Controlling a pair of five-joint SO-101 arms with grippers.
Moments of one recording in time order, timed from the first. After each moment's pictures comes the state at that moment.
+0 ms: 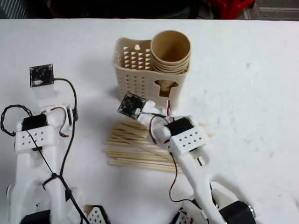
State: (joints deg) left arm -20.6 -31.0 50.2 52.4 -2.1; right arm -29.0 -23.9 46.9 51.9 41.7
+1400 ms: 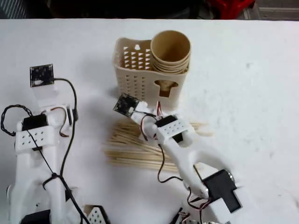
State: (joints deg) left arm -20.6 -31.0 50.2 52.4 -2.1; right arm -30.5 -3.3 45.5 35.2 38.0
